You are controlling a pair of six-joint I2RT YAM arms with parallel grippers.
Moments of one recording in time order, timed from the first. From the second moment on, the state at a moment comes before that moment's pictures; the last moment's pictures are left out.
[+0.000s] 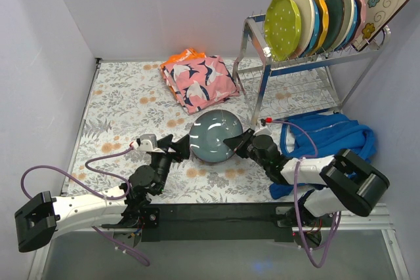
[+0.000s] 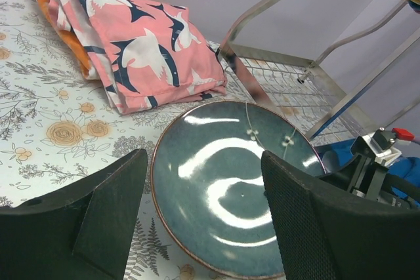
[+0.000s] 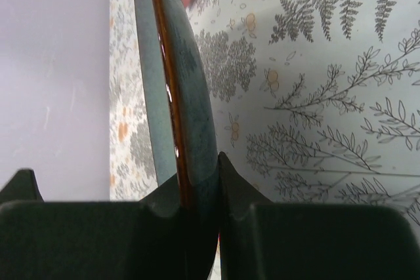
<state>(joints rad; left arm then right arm) -1.11 0.75 0.12 0.81 -0.88 -0.36 0.81 1.37 0.32 0.71 0.15 1.16</state>
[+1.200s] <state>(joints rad) -1.11 0.71 0.12 0.80 -0.90 -0.36 0.83 1.50 0.31 0.78 0.32 1.44</state>
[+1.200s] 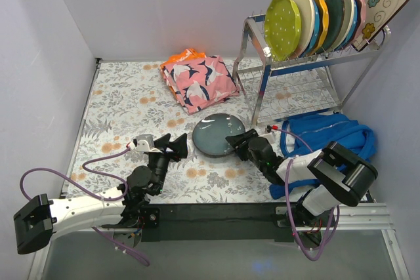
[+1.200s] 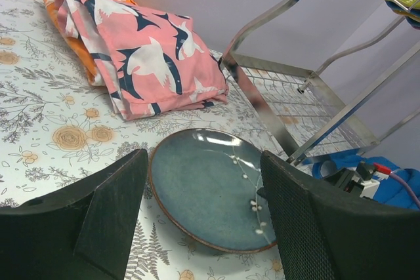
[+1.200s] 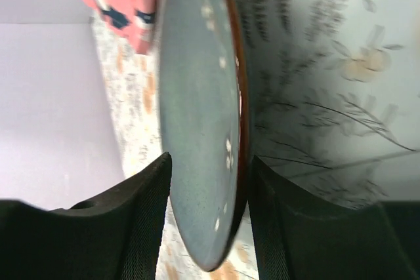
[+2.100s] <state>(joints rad) -1.11 0.71 0.13 0.78 -0.90 -0.36 0.86 1.41 0.28 0.55 0.19 1.46</state>
